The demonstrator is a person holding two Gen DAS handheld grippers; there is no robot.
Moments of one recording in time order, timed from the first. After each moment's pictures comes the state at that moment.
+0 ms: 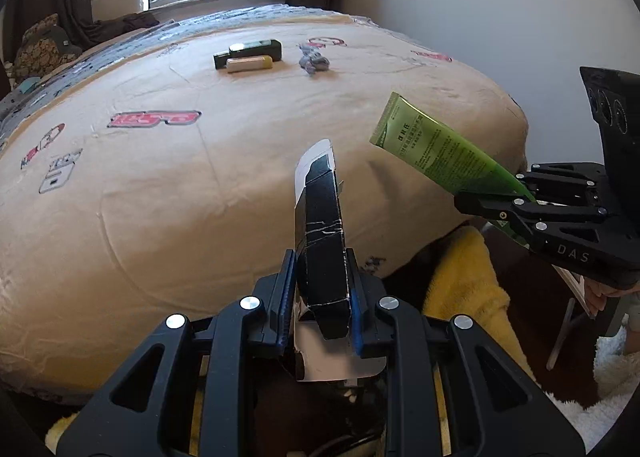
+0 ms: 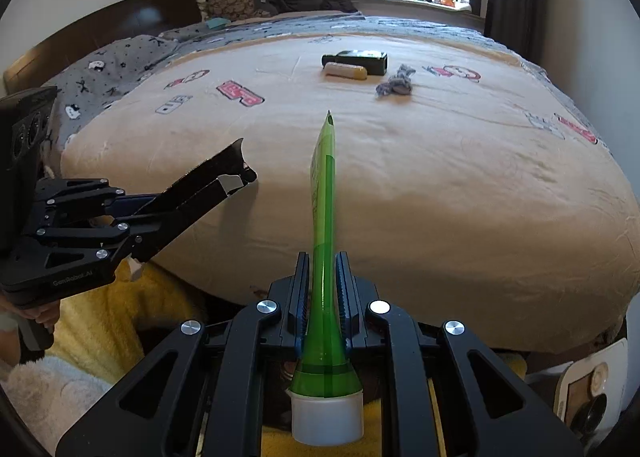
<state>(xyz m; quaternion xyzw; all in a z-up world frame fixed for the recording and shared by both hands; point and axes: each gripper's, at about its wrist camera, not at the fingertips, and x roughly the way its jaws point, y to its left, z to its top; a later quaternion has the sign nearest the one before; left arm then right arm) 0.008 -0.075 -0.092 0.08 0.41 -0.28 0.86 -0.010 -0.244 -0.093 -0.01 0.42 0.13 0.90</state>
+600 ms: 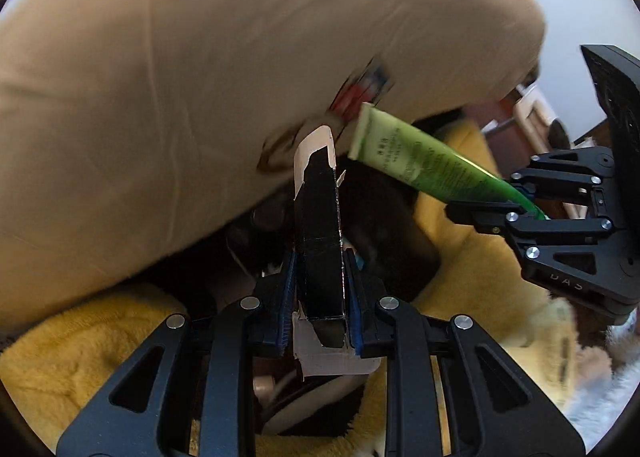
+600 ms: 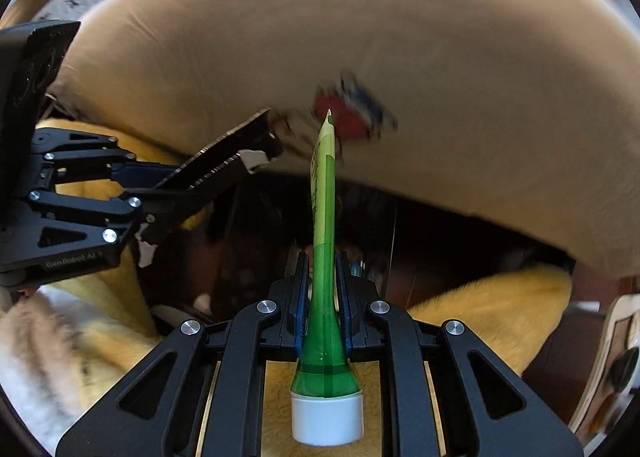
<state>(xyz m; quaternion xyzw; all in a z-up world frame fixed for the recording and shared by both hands) 0.004 -0.079 -0.226 0.09 0.58 -0.28 0.76 -0.032 -0.215 -0.231 -0.03 0.59 0.15 0.79</state>
